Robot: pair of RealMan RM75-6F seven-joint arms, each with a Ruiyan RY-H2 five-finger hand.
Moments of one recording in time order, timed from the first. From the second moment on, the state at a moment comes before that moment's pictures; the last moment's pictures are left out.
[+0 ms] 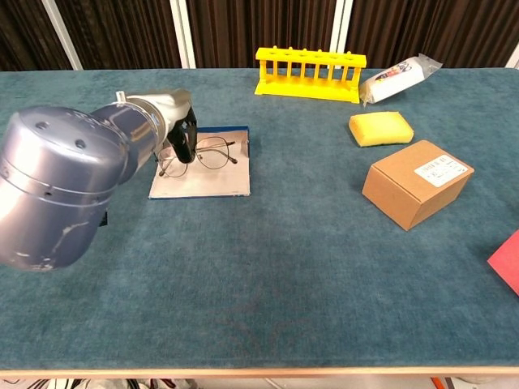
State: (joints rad) left arm -1.10 -1.92 -0.43 -1.34 0.25 1.33 0.97; right arm 0.08 -1.12 0.07 -1.67 -1.40 1.42 -0.13
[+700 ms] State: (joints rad) left arm -1.12 -2.03 -0.48 -1.12 0.32 1.27 0.94; right arm 0.07 -1.12 0.07 -1.66 -1.41 1.43 -0.13
